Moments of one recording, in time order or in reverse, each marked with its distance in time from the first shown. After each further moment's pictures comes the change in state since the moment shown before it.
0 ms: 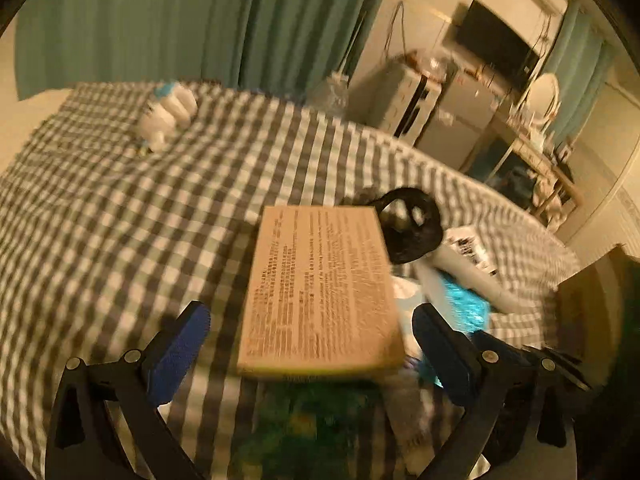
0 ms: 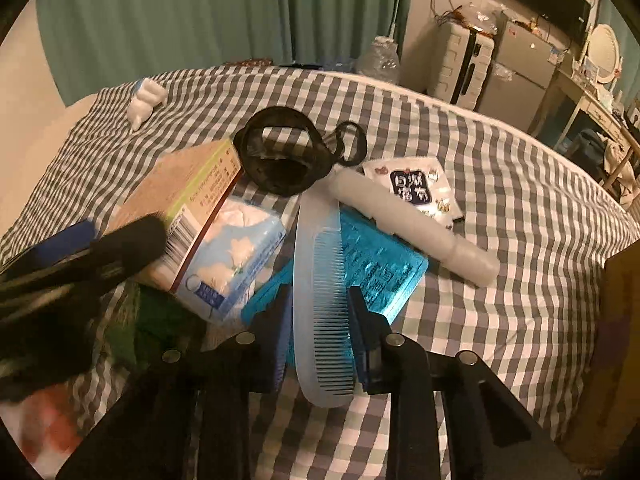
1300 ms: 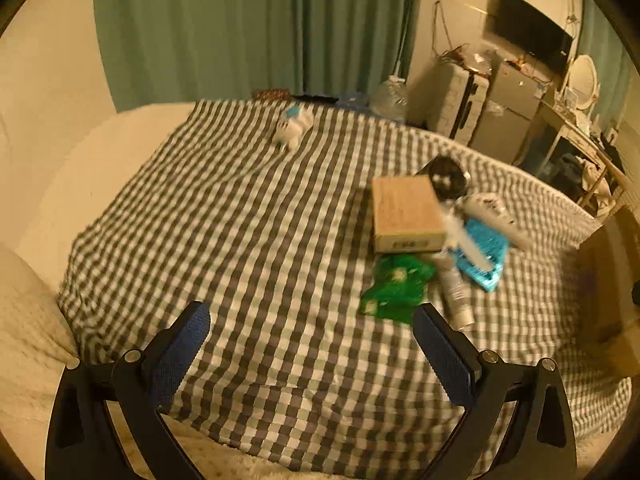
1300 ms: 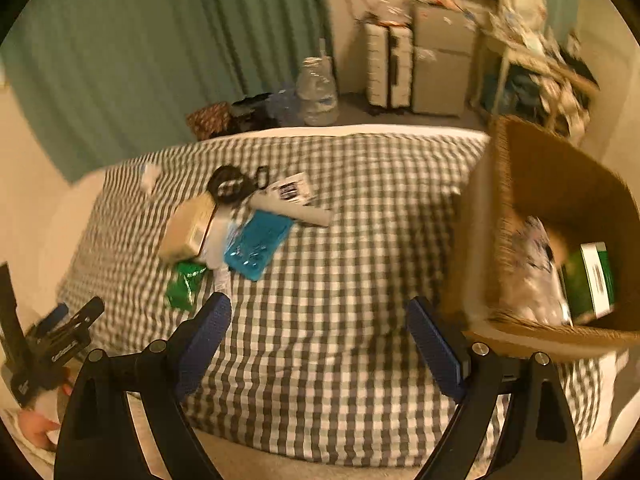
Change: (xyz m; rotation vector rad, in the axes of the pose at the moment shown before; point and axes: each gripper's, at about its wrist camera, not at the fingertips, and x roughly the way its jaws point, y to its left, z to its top) left arm -0.154 0.019 -0.065 0.018 -0.017 0.285; right arm -0.192 -0.068 -0.051 0.218 -0.065 -0.032
